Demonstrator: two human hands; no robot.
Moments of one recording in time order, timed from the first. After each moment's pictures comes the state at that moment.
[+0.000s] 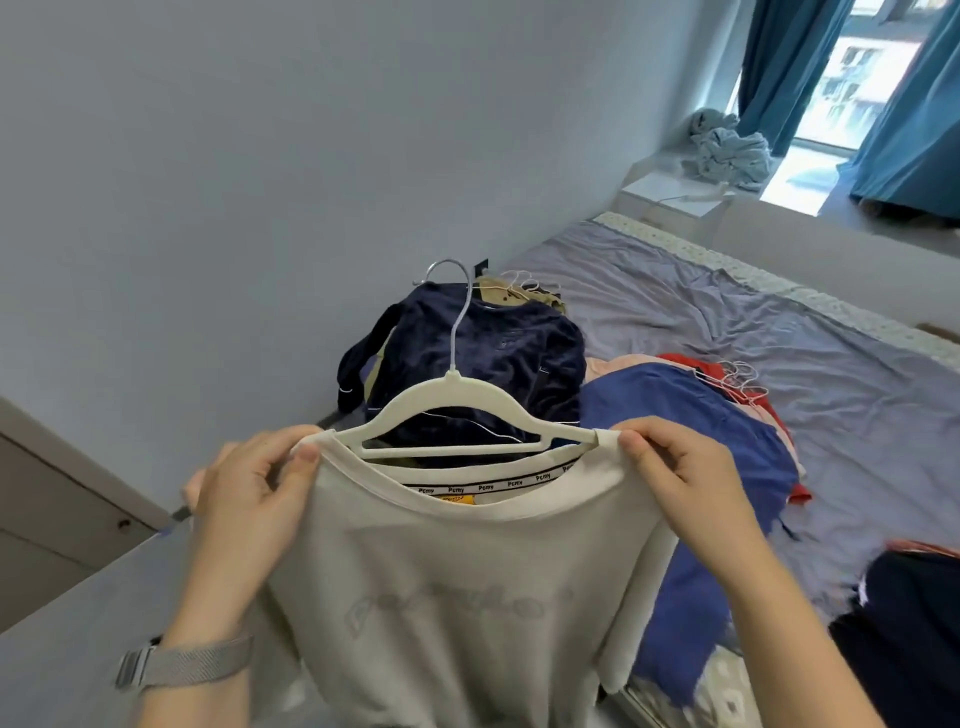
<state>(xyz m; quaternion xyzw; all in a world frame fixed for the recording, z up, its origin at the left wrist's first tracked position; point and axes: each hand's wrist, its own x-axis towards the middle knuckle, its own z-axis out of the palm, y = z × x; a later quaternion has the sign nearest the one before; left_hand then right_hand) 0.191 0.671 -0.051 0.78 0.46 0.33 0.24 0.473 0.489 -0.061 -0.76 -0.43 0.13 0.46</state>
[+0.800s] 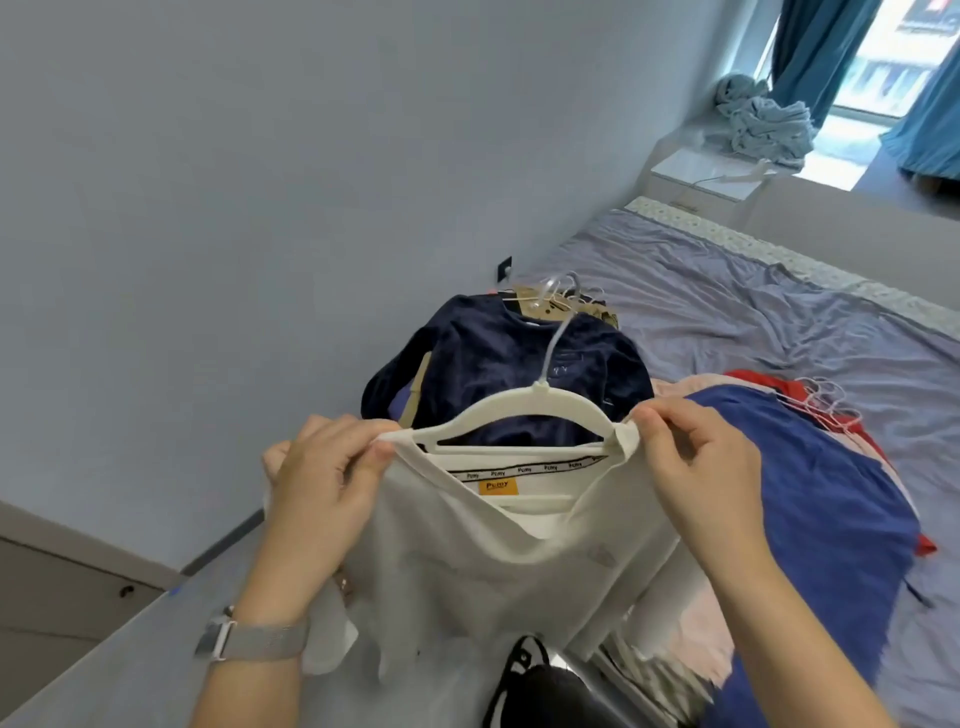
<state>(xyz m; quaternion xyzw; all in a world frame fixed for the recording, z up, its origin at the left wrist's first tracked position) 0.237 0.913 -0.074 0.85 0.38 0.27 0.24 0.464 0.752 -0.077 -0.81 -0.33 0.01 0.49</state>
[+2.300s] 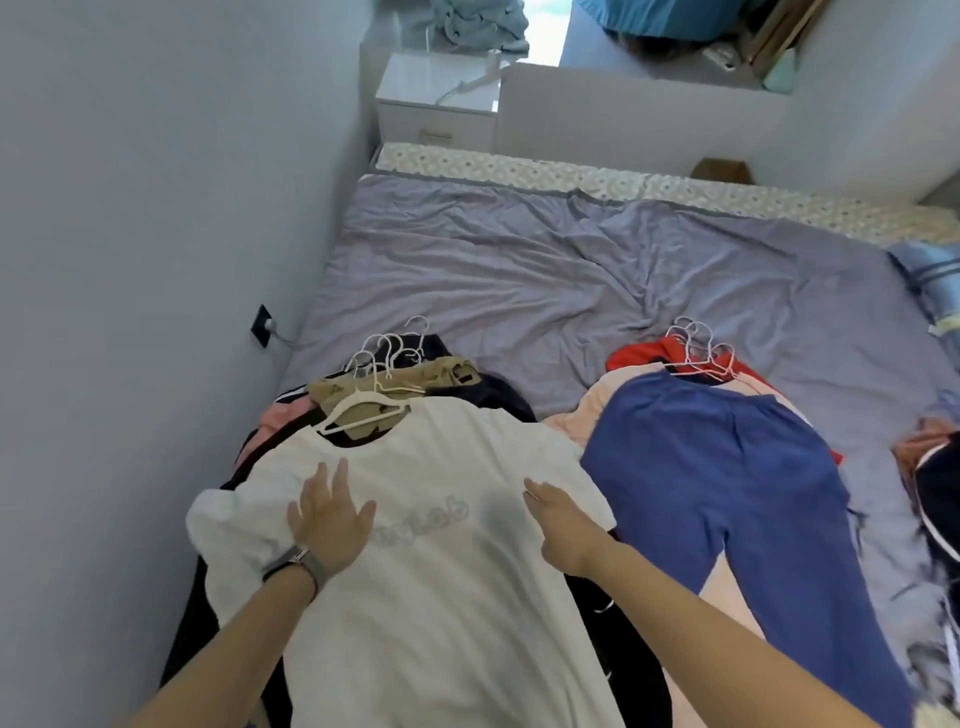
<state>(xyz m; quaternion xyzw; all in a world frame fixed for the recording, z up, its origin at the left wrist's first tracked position) 0.728 1.305 -0.381 0.92 0.29 -0.15 0.21 0.803 1.015 -0.357 -0.90 -0.24 0.36 0.05</state>
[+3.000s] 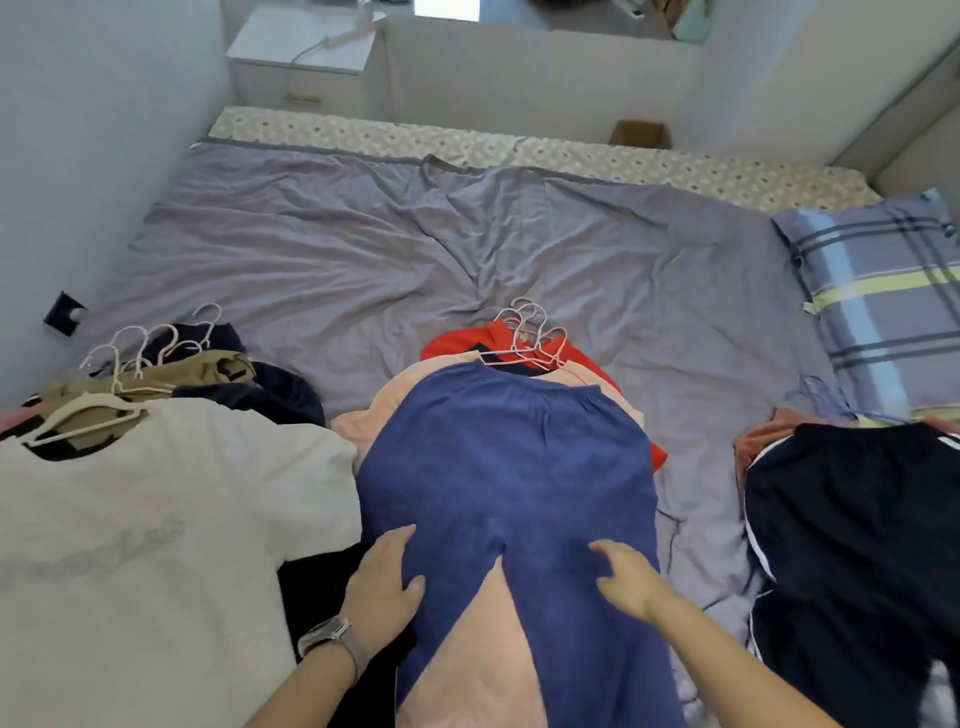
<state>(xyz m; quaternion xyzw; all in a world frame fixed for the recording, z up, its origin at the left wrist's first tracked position) 0.810 0.836 -0.415 0.89 0.17 -0.21 0.37 0.899 0.520 -0.447 -0.88 0.00 0.45 0.14</state>
